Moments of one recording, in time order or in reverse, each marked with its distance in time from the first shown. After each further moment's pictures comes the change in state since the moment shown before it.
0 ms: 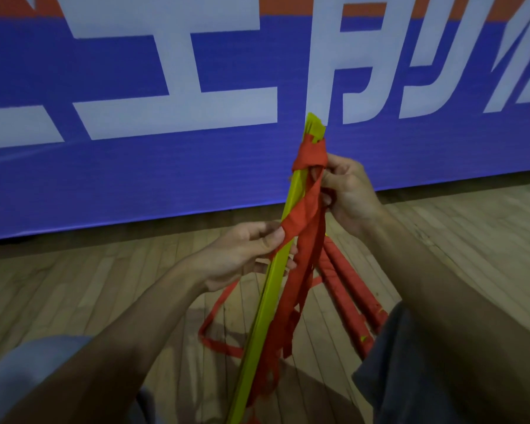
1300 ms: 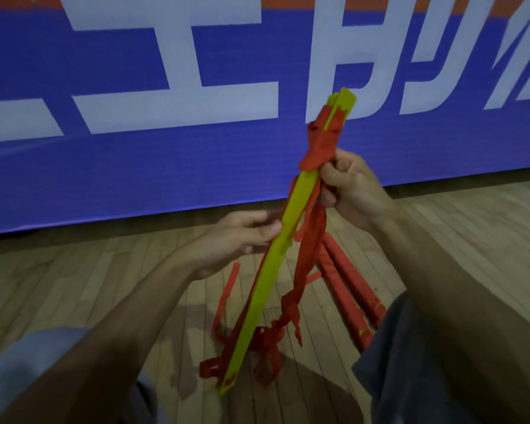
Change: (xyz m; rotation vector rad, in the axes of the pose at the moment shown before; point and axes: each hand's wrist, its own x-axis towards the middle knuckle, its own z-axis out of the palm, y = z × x) left_hand -0.009 0.014 -0.007 0.135 0.018 0.001; right_hand -0.001 0.005 -0.014 0.053 -0.233 -0.101
